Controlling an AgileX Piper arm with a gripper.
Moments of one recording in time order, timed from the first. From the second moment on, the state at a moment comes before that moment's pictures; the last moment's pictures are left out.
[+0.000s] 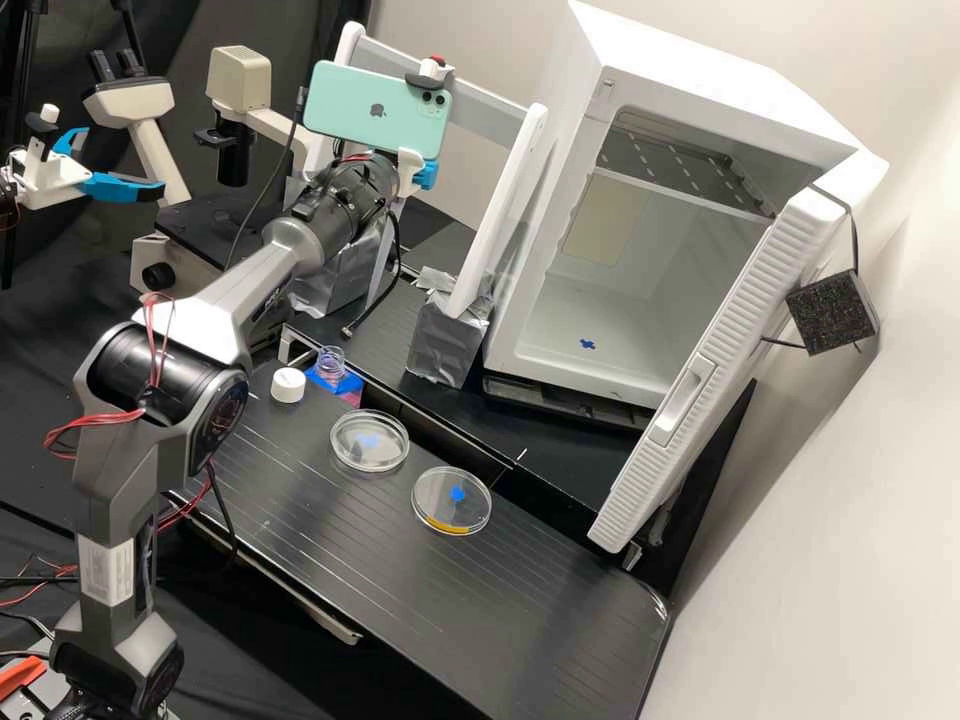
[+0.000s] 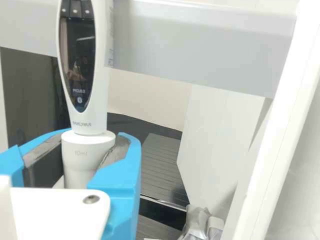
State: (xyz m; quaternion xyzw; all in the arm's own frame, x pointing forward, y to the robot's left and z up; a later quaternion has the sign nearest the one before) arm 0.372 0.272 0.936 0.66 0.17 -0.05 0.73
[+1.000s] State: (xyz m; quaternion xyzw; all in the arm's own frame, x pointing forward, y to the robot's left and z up) arm 0.287 0.240 0.949 0.70 0.07 0.07 0.71
